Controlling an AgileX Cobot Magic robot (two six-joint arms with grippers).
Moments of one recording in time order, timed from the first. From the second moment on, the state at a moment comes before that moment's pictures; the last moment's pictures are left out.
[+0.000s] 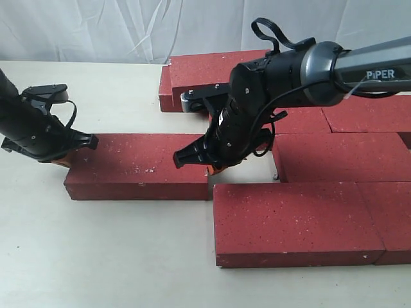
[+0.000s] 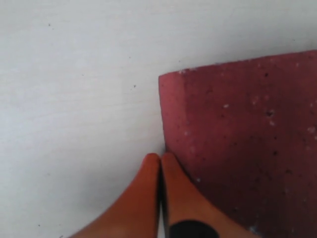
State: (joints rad) left arm -0.06 1.90 -1.00 -0.50 0.55 0.43; right arm 0.65 1.99 -1.29 0.14 0.63 0.09
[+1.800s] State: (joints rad) left arm -0.05 1.90 -1.02 -0.62 0.56 0.55; right arm 0.65 1.87 -1.29 0.10 0.65 0.11
